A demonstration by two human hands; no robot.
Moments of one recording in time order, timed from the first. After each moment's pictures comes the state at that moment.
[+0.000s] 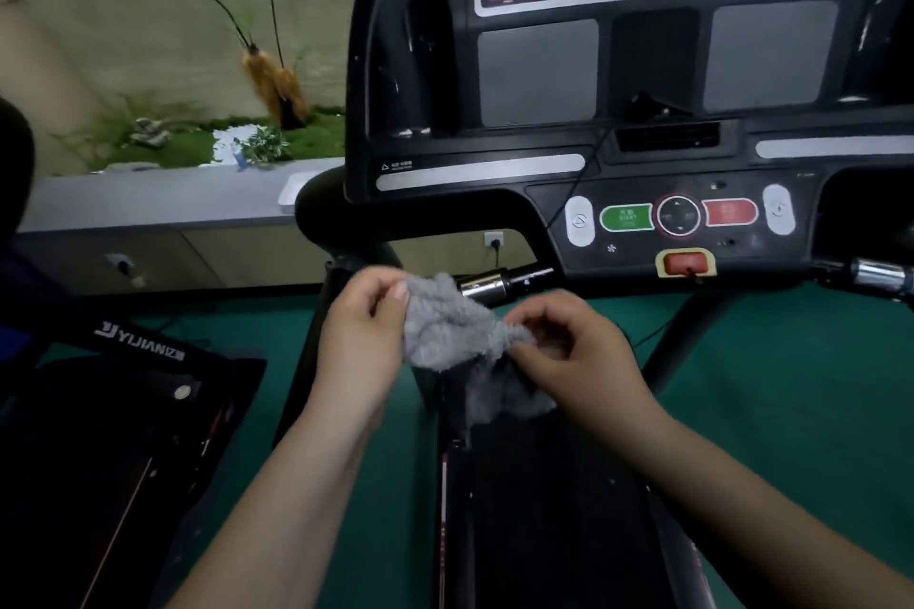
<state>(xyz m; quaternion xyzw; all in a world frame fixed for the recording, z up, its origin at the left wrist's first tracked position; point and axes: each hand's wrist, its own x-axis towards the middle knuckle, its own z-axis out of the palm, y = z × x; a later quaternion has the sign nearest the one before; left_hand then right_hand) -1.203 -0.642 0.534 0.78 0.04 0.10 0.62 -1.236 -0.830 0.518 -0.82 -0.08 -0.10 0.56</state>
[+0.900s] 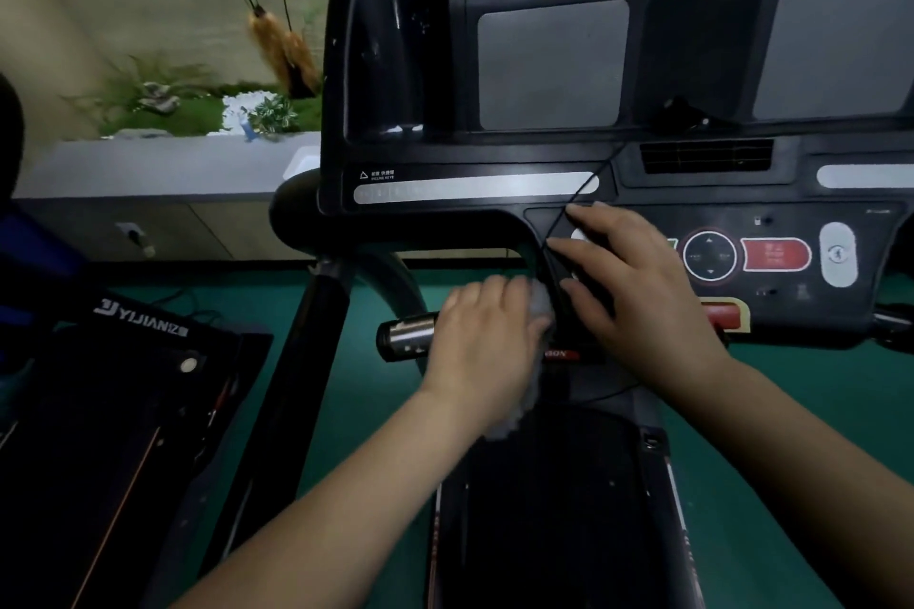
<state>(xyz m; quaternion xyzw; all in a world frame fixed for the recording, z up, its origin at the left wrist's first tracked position) -1.139 -0.740 0.489 0.98 -0.16 0.10 0.07 -1.130 -0.914 0.515 -0.92 -0.21 -0.26 0.20</state>
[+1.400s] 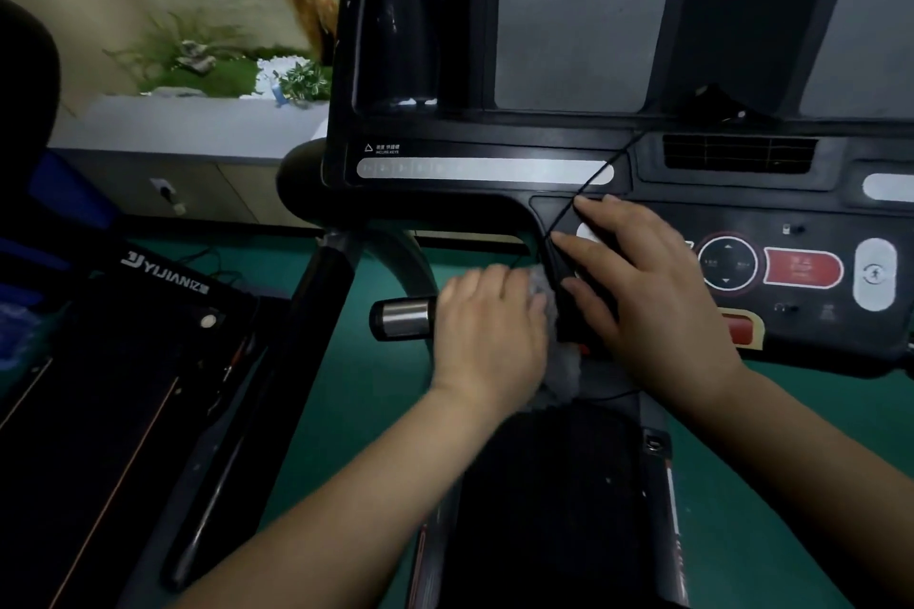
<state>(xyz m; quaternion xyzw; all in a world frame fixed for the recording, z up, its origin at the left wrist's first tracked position) -1.140 -0.760 0.482 0.97 -0.09 0.18 0.11 -1.126 -0.922 0.513 -0.91 -0.26 -0.26 0.18</state>
